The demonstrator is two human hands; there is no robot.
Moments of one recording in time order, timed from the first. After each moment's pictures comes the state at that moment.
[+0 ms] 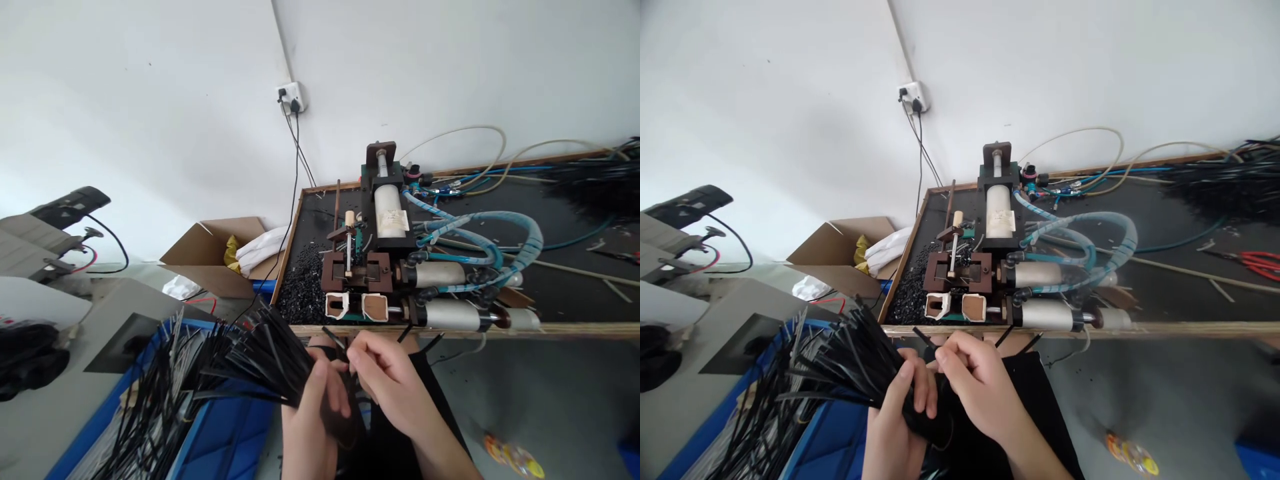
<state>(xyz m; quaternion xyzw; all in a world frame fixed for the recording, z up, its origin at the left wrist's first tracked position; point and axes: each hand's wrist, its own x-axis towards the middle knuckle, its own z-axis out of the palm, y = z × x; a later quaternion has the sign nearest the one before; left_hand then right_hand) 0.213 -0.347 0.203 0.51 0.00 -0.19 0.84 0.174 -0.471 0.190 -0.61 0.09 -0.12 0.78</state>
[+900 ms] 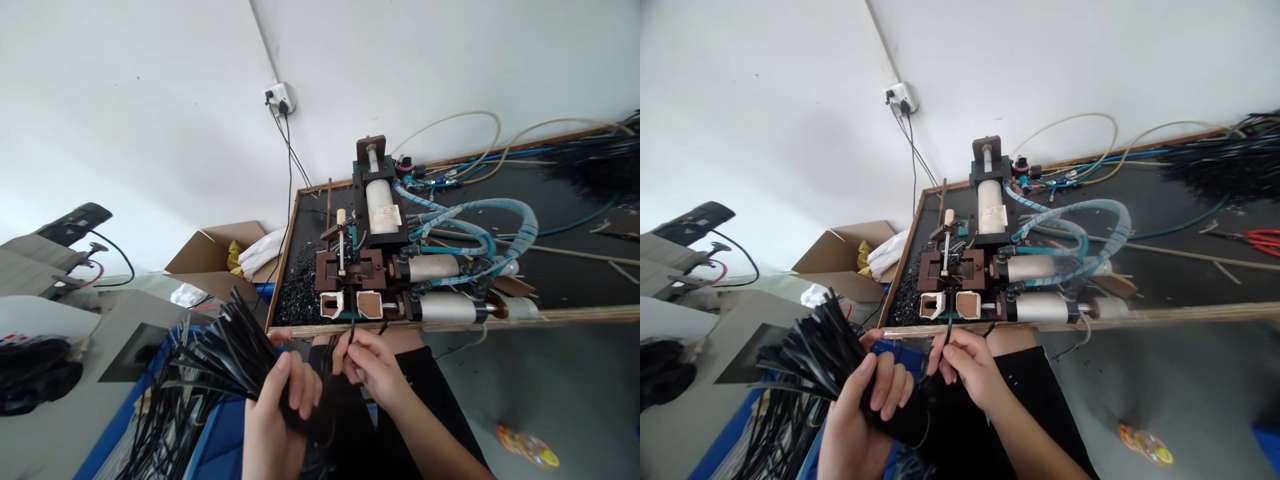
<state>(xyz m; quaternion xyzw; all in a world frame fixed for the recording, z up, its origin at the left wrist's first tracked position) 0.237 -0.327 0.238 0.48 0.02 -0.21 0.85 0.199 -0.461 0.142 -0.43 -0.01 -0.15 0.89</state>
